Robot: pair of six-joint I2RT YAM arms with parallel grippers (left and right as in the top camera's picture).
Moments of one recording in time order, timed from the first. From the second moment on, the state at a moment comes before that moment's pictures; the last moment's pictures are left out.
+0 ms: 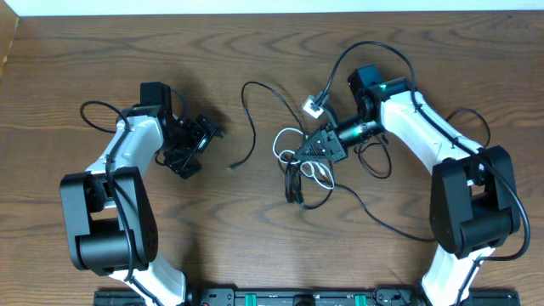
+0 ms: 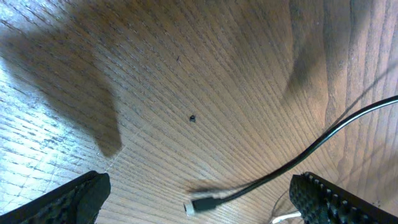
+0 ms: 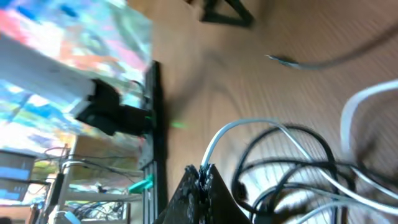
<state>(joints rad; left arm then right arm) 0.10 1.83 1.12 -0.73 0.41 -0.79 0.31 1.96 1.40 -1.00 -1.18 -0.59</state>
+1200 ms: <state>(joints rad) 0.10 1.83 1.12 -0.73 0.41 -0.79 0.28 1.77 1.56 -0.46 -1.32 0.12</state>
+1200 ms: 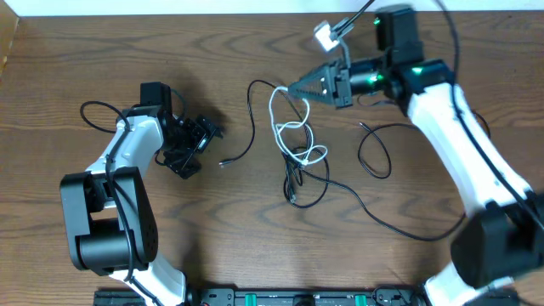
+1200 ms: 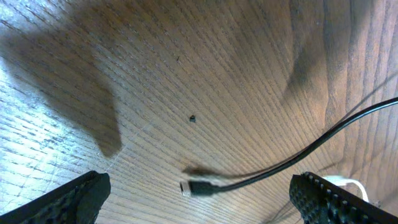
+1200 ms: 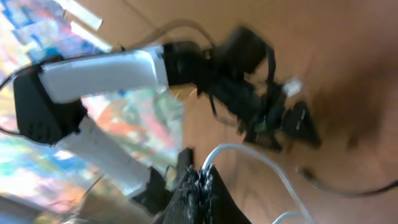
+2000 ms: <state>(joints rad) 0.10 1.83 1.12 -0.73 0.41 -0.79 0.26 1.32 1.58 -0.03 -0.79 0.17</state>
